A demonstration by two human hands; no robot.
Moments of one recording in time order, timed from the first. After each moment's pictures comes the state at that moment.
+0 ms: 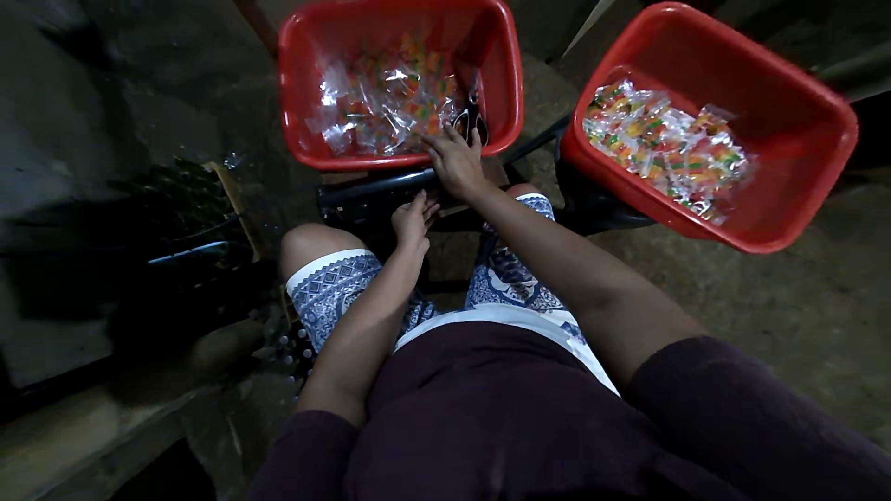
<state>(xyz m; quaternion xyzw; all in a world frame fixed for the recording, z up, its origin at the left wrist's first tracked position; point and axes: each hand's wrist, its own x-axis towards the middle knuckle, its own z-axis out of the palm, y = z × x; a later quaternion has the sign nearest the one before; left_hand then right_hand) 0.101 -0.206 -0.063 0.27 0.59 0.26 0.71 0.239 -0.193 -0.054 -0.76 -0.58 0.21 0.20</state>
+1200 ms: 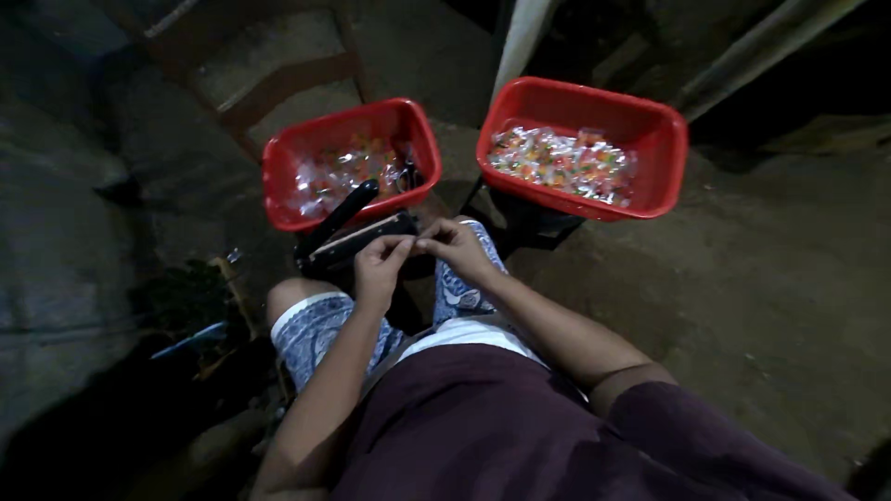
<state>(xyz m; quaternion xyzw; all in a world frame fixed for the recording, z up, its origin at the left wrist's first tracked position) 0.062 -0.285 0.057 0.65 0.31 0.31 0.62 0.204 -0.377 0.048 -0.57 -0.39 0.37 0.62</state>
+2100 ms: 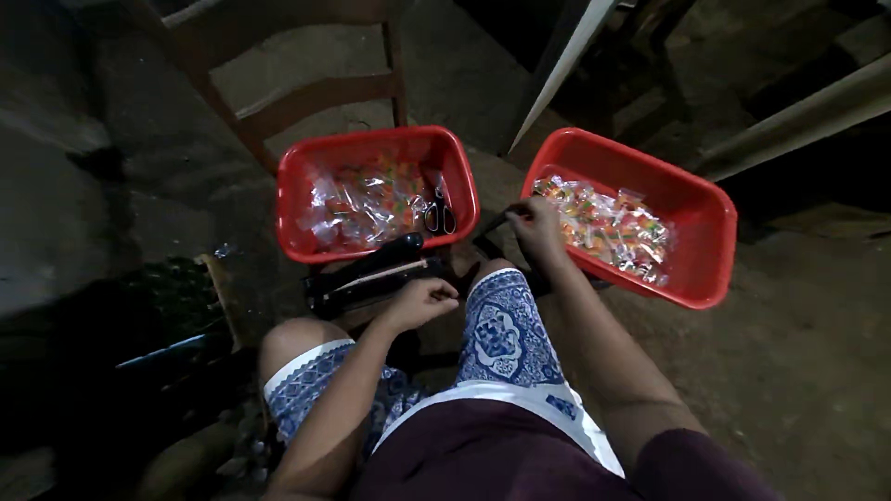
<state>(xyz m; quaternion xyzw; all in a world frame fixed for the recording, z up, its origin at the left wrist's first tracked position) 0.097 -0.181 -0.003 0.76 0.19 -0.05 0.62 0.372 -0.287 0.008 -0.83 -0.44 0.12 0.32</state>
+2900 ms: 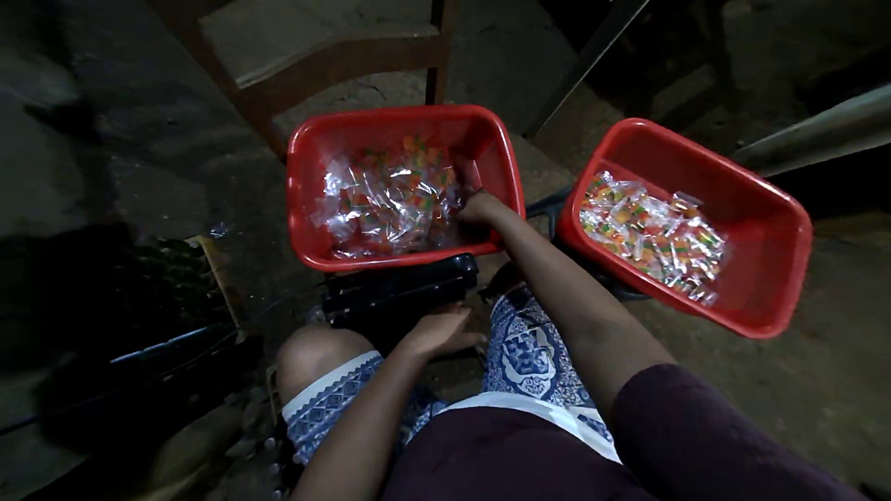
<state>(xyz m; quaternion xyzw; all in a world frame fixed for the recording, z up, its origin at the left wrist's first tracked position) 0.101 -0.160 -0.013 0.80 0.18 -0.30 0.49 0.326 -0.116 -0.055 -0.85 -0.44 0.29 0.00</state>
